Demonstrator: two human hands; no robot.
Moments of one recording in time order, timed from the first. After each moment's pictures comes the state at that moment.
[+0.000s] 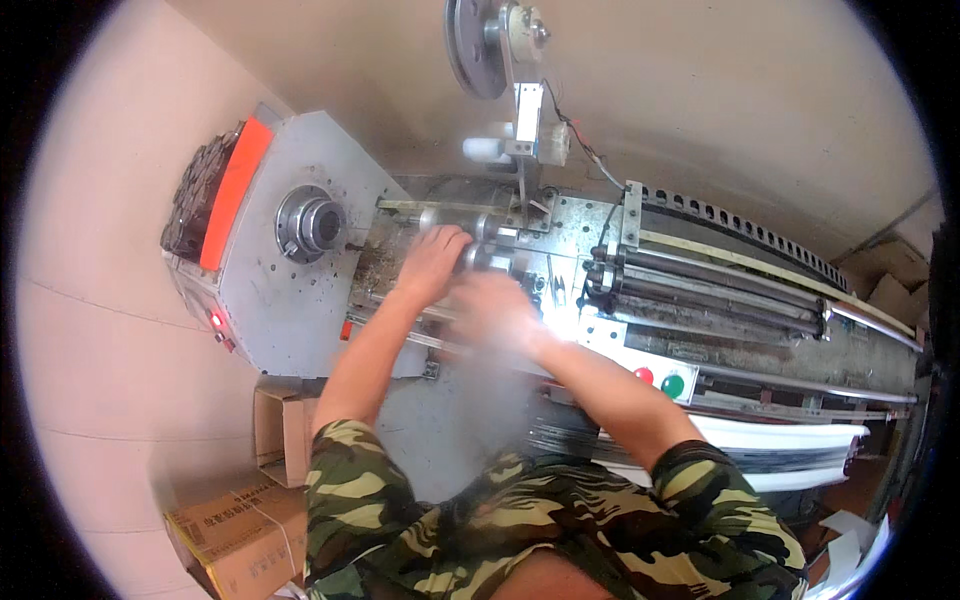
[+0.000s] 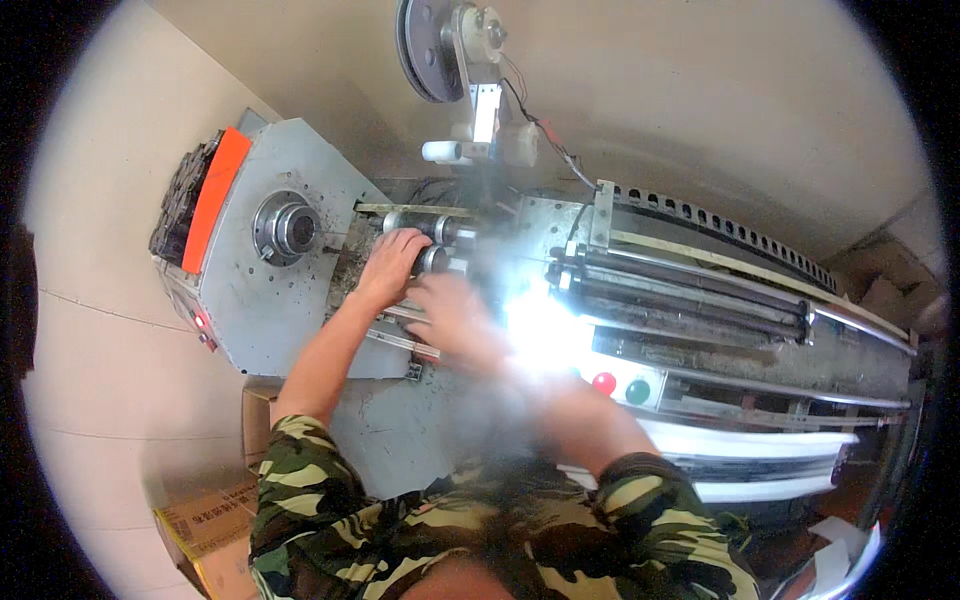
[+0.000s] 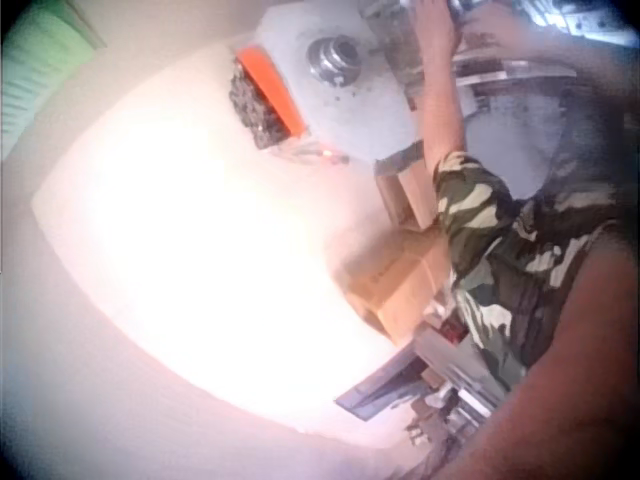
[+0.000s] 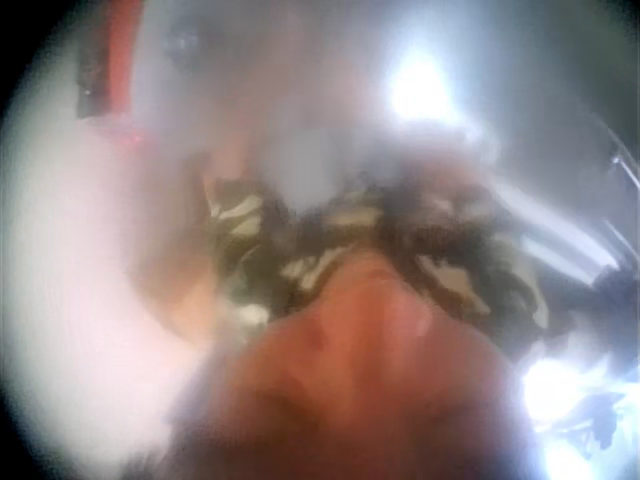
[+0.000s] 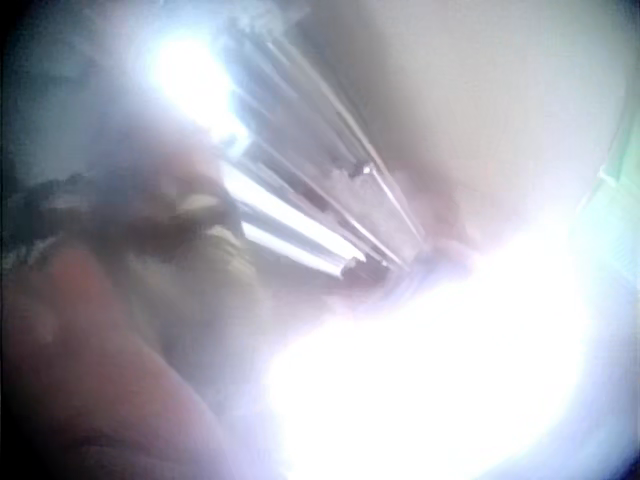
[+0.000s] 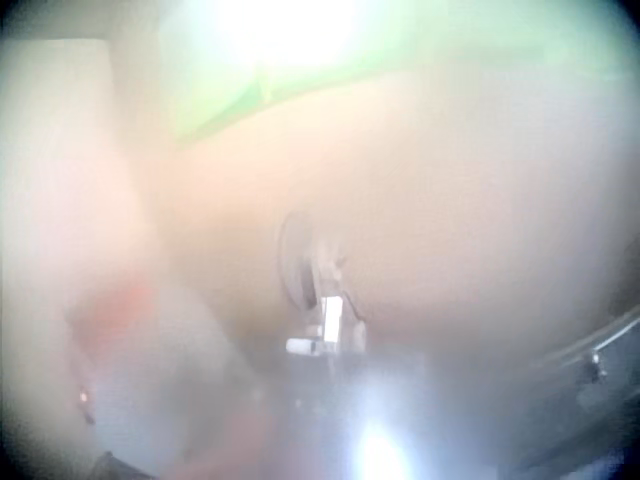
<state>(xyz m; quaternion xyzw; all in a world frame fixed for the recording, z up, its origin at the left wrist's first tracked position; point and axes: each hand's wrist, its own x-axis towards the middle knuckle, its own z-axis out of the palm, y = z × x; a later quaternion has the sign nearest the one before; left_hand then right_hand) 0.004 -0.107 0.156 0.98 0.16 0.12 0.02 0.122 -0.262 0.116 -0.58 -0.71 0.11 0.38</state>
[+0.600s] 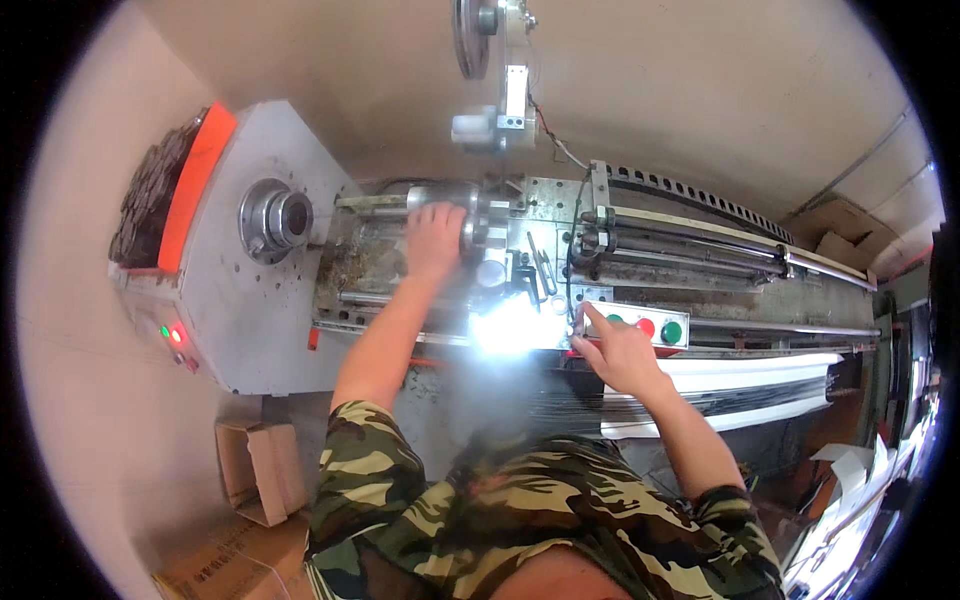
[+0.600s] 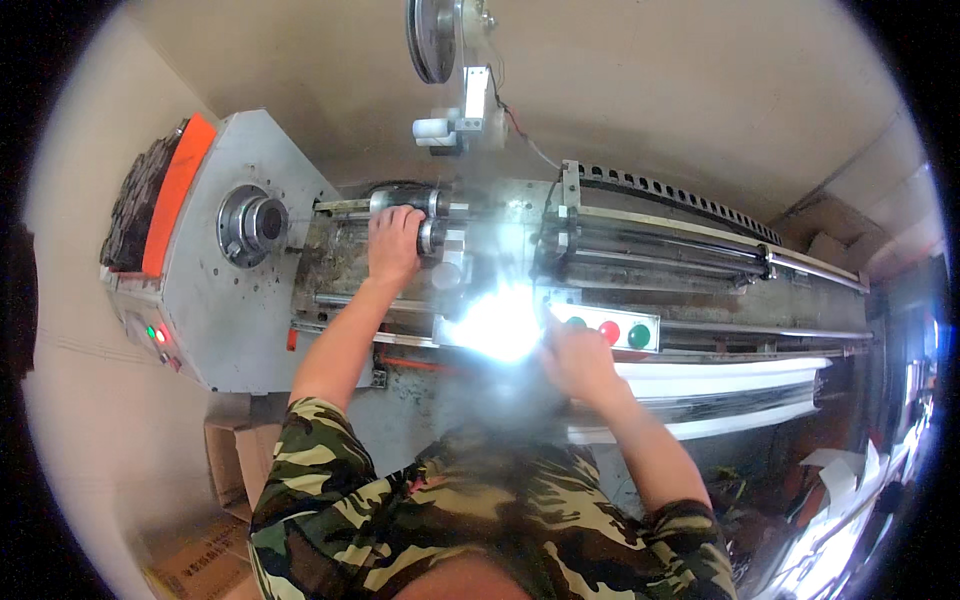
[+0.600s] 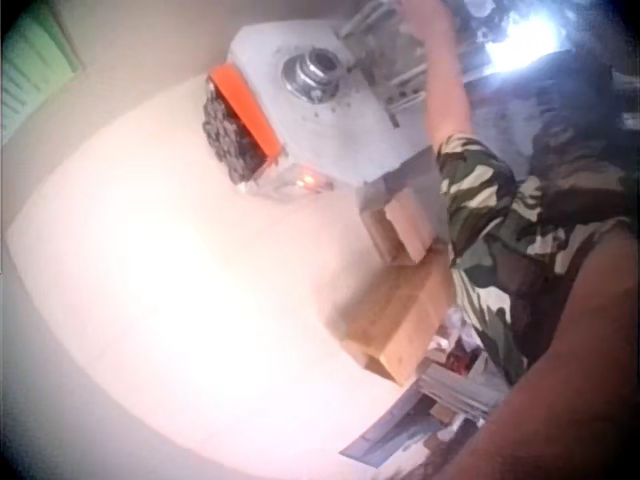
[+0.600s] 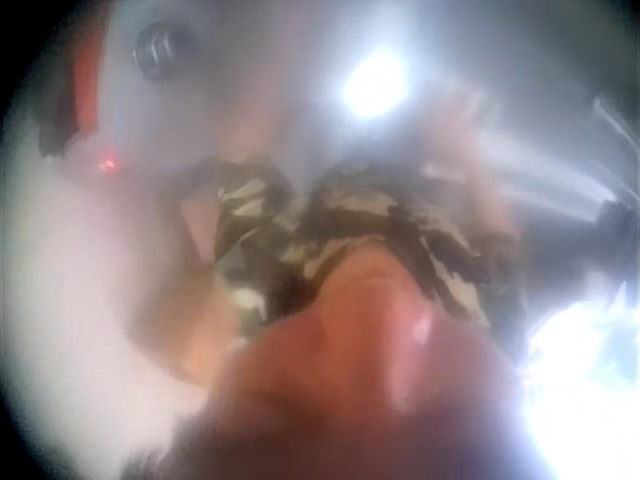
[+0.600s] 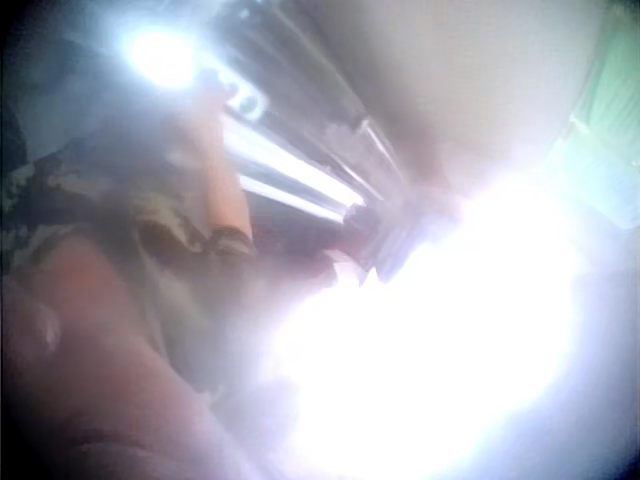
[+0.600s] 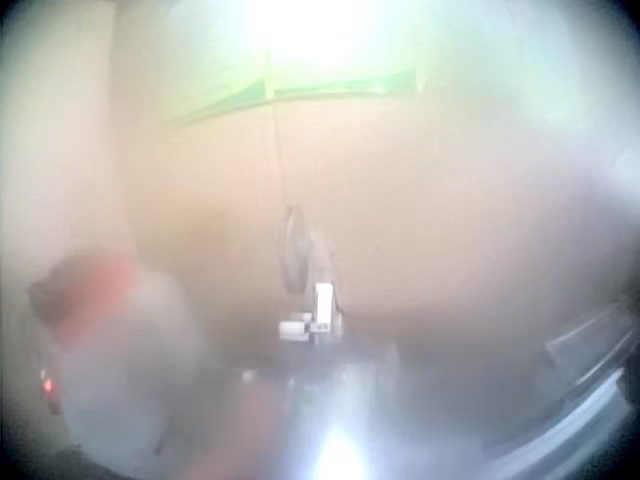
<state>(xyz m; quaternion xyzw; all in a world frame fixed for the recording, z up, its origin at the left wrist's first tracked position) 0.002 -0.104 0.089 0.94 0.18 0.29 -0.05 0.125 -0.443 0.177 -0.84 -0.44 0.30 0.12</state>
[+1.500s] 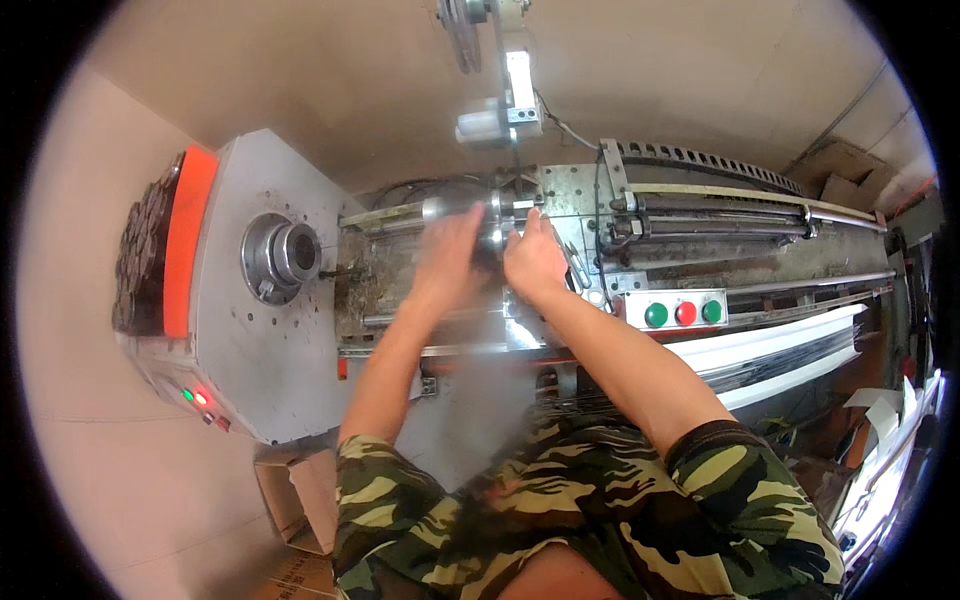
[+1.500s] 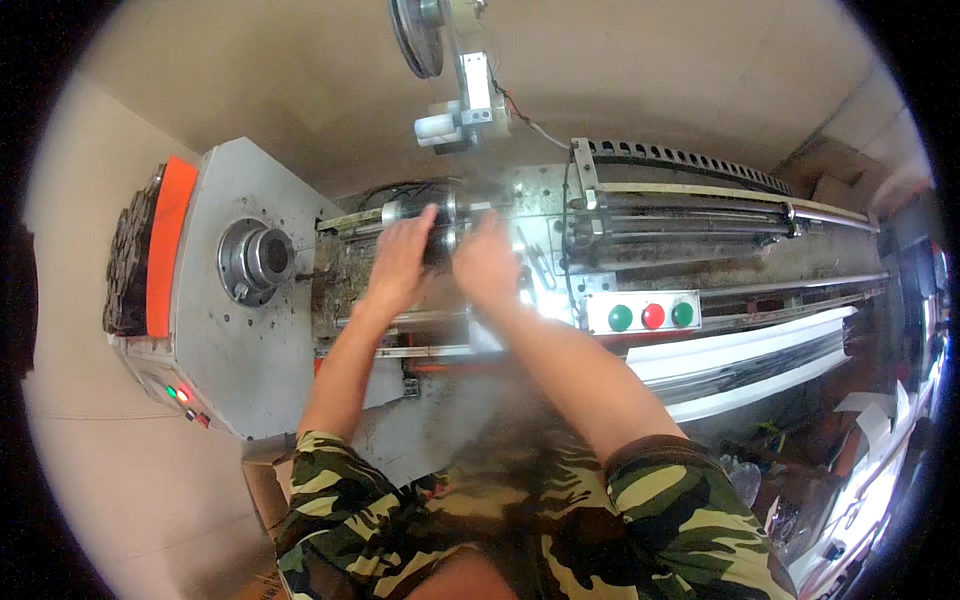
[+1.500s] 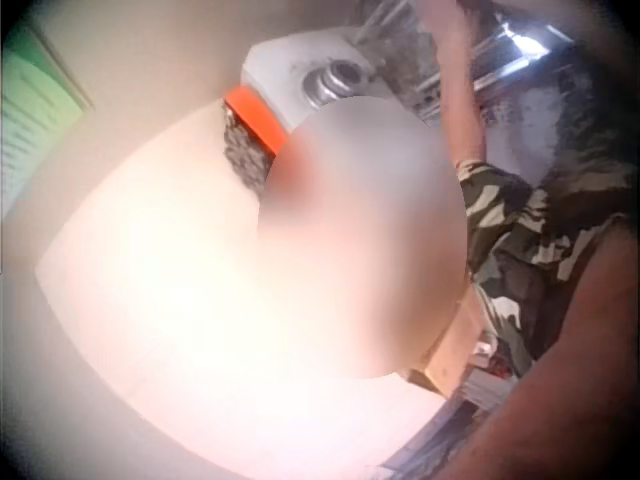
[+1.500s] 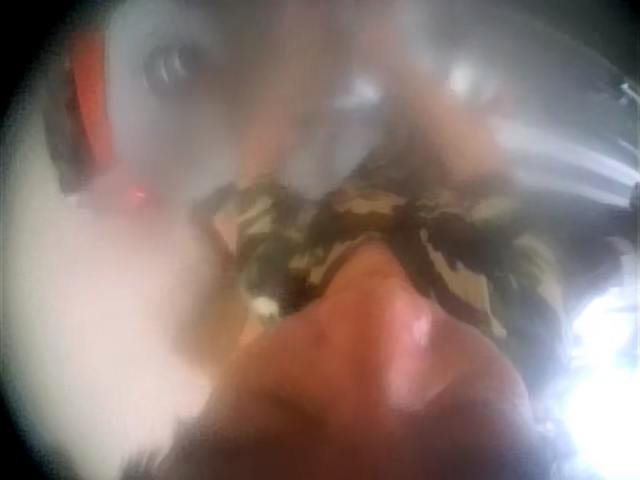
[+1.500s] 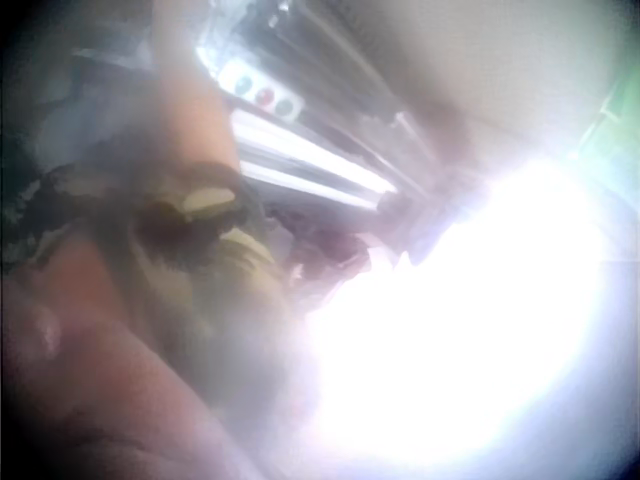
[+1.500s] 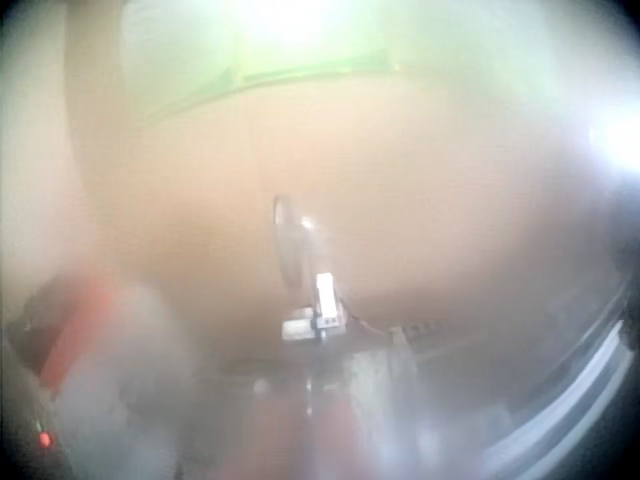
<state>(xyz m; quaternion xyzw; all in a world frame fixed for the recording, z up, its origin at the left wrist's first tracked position) -0.023 -0.091 0.136 0.97 0.07 0.21 0.13 0.086 -0.213 0.127 -0.90 -0.20 0.17 0.36</state>
